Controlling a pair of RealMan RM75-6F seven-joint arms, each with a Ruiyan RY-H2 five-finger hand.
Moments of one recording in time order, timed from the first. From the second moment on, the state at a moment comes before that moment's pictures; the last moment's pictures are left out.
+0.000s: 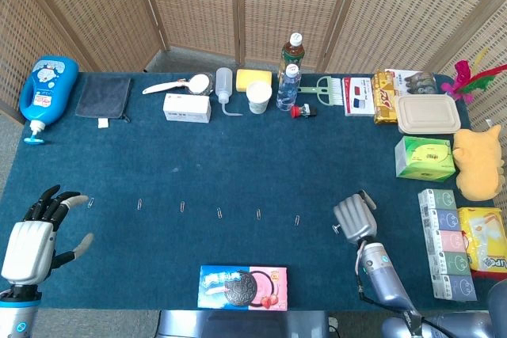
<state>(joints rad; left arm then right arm) -0.03 -1.19 -0.03 -1.93 1.62 1.59 0.24 0.69 -1.50 -0.12 -1.68 -0.90 1.30 -1.31</state>
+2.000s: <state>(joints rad) 0.00 -1.18 -0.02 -1.86 1.57 1.60 0.17 0.89 -1.56 0.28 -1.55 -0.58 1.13 -1.09</state>
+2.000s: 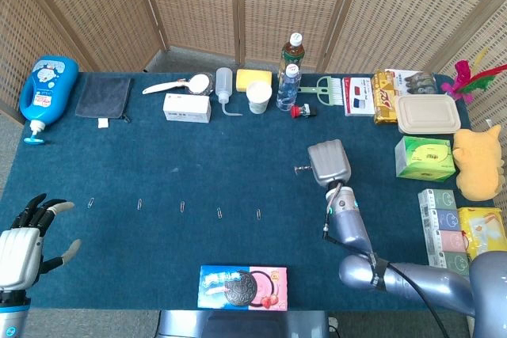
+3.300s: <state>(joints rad) 0.03 -1.17 -0.01 -1.87 1.57 1.62 0.17 0.87 -1.48 0.27 -1.53 -0.60 1.09 -0.79</state>
